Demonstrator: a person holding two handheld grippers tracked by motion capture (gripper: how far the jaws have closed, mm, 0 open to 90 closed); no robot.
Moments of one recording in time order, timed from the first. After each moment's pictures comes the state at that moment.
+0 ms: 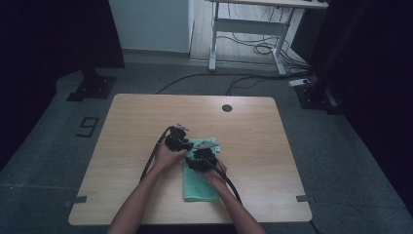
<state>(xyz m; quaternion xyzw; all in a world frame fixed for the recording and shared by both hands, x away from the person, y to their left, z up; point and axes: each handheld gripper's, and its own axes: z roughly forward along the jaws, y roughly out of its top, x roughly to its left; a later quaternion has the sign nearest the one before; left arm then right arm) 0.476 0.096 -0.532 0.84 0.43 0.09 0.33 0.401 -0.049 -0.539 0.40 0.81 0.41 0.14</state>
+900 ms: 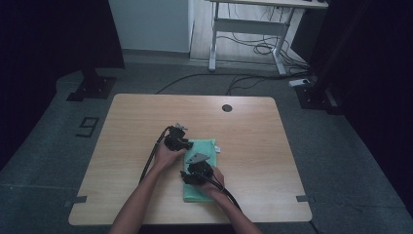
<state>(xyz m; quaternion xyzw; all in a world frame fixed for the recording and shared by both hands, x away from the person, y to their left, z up) 0.477 0.099 -0.534 0.83 0.44 0.09 0.34 0.360 -0.040 -0.547 0.34 0.85 0.38 0.16</state>
